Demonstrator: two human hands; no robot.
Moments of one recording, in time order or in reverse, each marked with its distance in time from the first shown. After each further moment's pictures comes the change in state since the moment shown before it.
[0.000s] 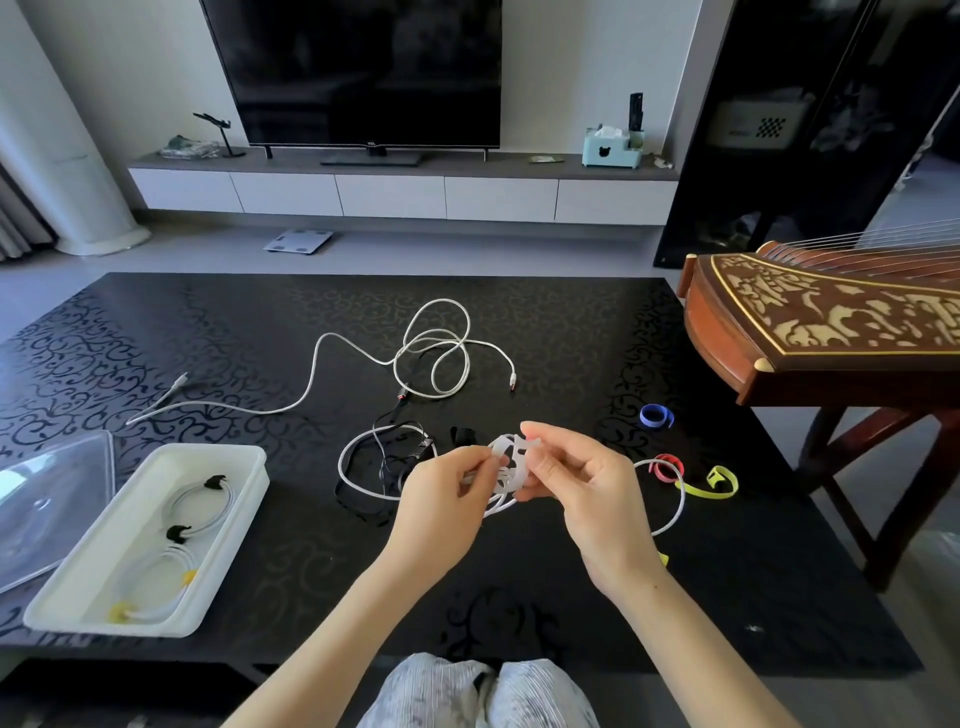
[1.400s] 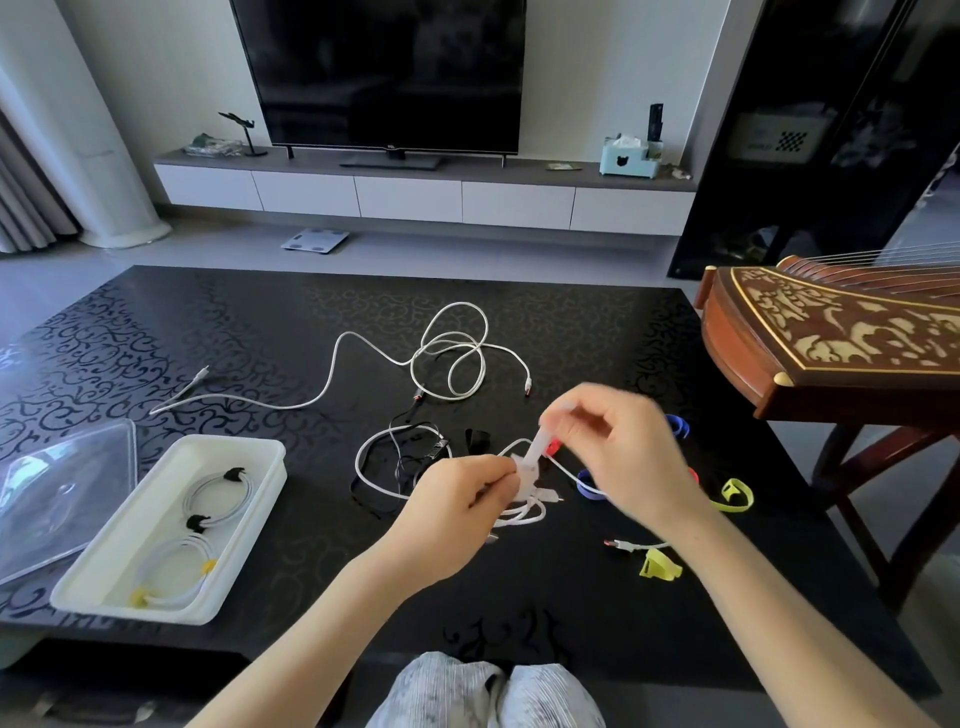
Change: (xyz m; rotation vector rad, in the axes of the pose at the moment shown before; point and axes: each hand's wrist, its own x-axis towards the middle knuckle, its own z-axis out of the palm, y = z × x) left_hand -0.007 0.010 -0.028 0.072 -0.218 0.191; right_hand 0.031 -0.040 -0.012 -0.604 -0.199 -0.353
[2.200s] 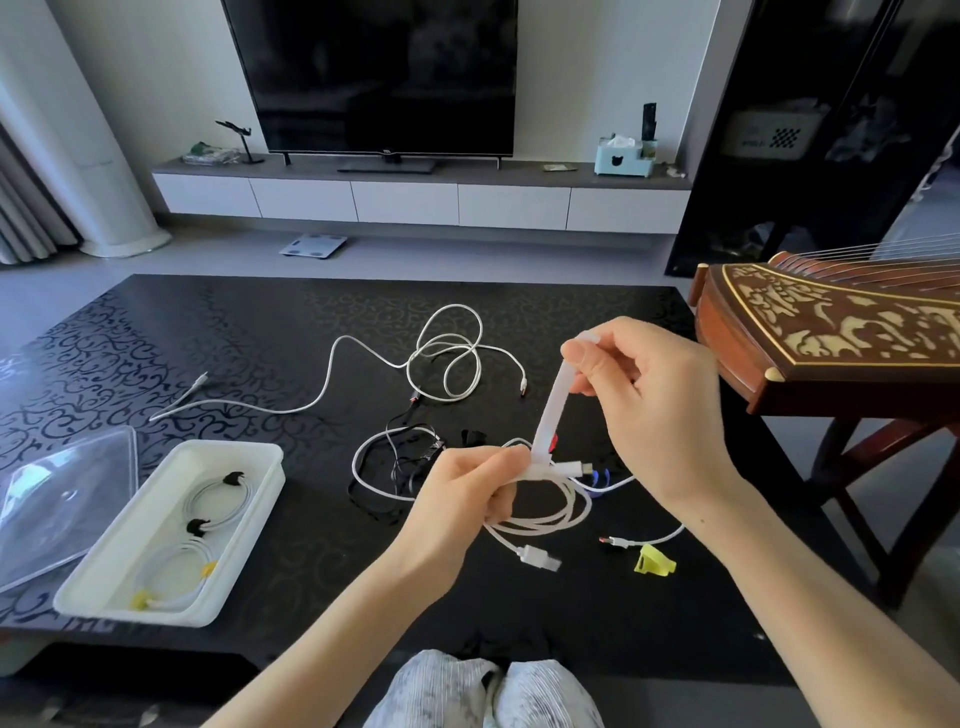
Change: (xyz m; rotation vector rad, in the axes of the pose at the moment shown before) left_hand -0.002 0.040 0.006 -0.555 0.073 -0.229; right_hand 0.008 -0.034 -0.021 -0.141 0.335 -0.217
